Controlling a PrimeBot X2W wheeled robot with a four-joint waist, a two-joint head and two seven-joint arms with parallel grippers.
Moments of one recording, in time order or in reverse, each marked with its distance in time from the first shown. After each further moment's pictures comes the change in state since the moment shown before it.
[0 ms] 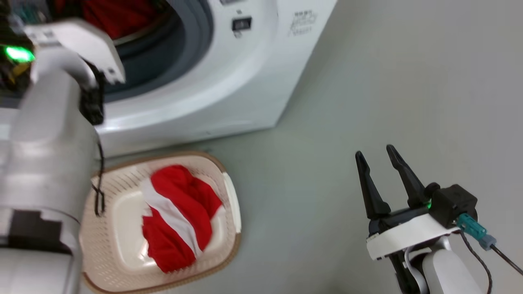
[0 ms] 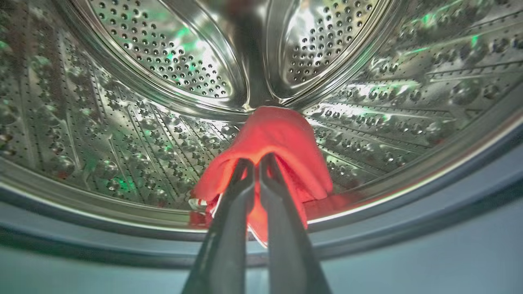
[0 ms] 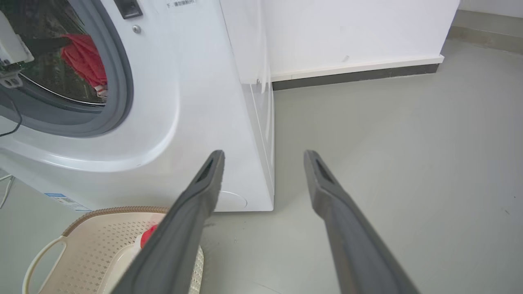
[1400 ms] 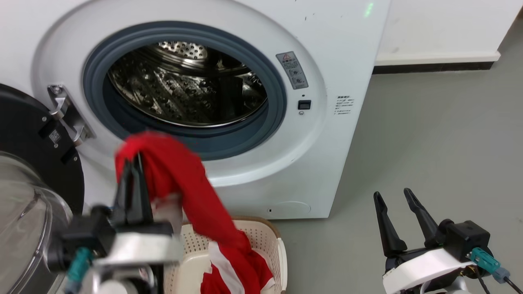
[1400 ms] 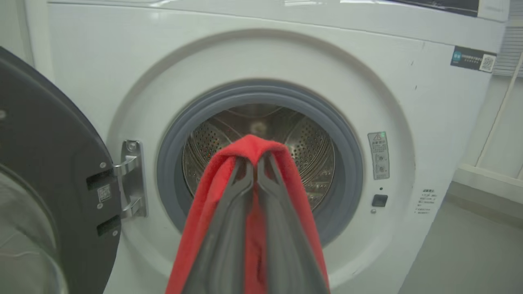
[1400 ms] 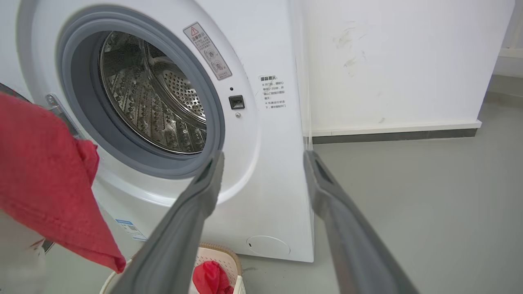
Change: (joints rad) left arm 1.072 -0.053 0.086 -1.291 0.086 0.176 -0.007; right arm 0.195 0.000 -0.076 -0.090 -0.004 0.000 0.096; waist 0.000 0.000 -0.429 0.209
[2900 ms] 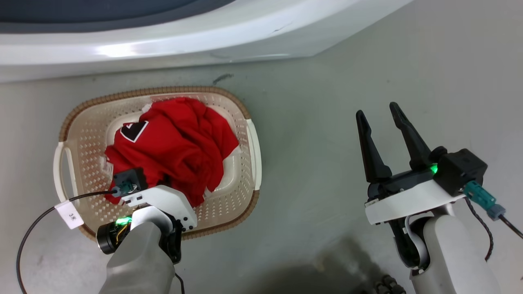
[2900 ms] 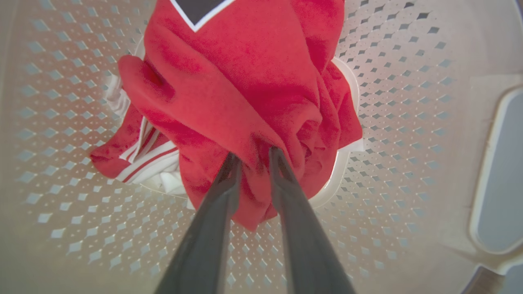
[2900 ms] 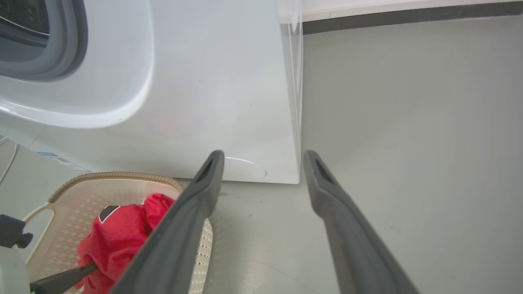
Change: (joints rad) left arm -0.603 -0.200 0.121 1.429 -0.141 -0.221 -0.090; right arm -0.324 0.000 0.082 0.074 0.004 0.000 -0.092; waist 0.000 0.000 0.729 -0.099
